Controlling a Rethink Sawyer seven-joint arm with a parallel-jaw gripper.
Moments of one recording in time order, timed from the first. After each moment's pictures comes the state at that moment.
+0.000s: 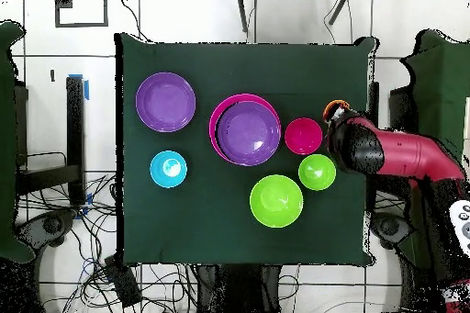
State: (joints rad) arm -0.81 -0.56 0.35 1.46 -0.67 0.34 2.20
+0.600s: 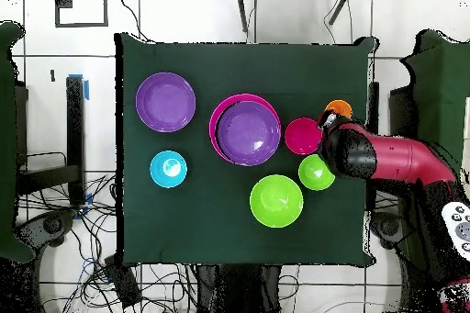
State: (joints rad) arm -0.80 -0.56 0.36 1.50 -0.67 0.34 2.20
